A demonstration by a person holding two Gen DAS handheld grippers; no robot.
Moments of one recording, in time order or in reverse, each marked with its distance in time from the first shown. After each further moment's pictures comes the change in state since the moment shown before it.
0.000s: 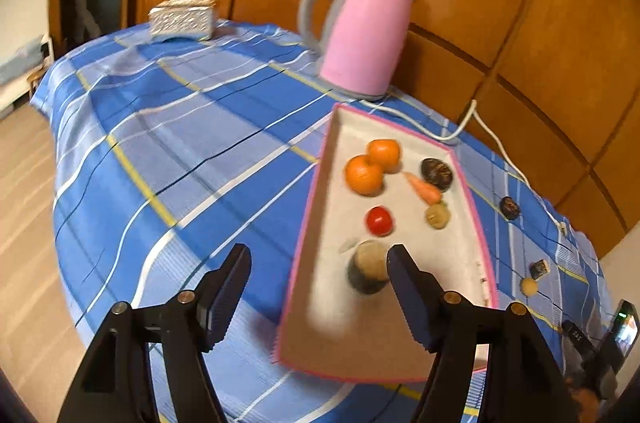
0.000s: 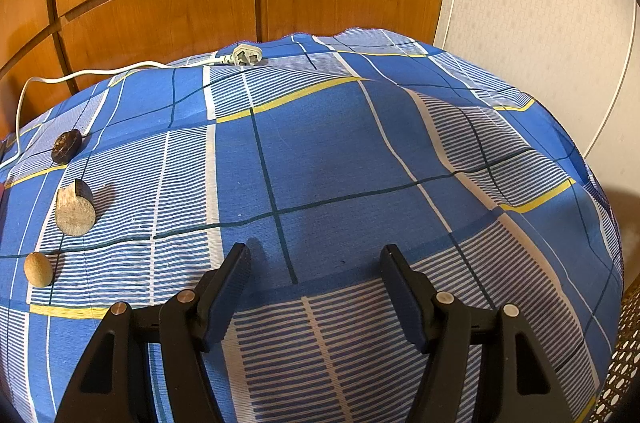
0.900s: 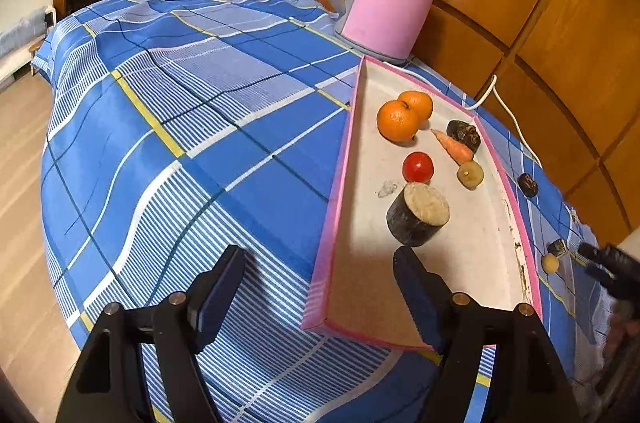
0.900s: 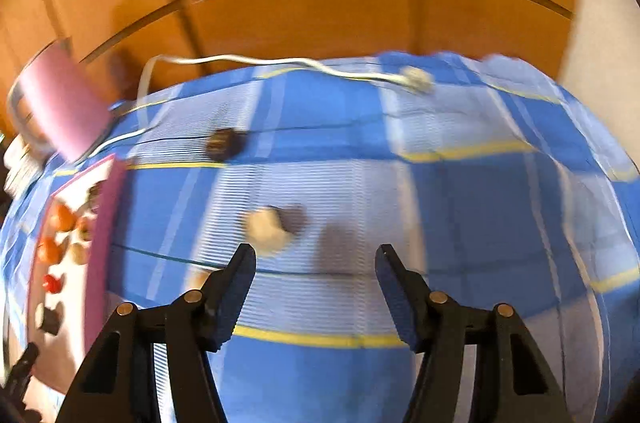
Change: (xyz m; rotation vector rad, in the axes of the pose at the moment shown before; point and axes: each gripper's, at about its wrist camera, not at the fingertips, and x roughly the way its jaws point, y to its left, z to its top) left arm 0.028 0.023 -0.036 -0.046 0.077 -0.009; right arm -0.039 0.087 0.047 -0.213 0.104 0.414
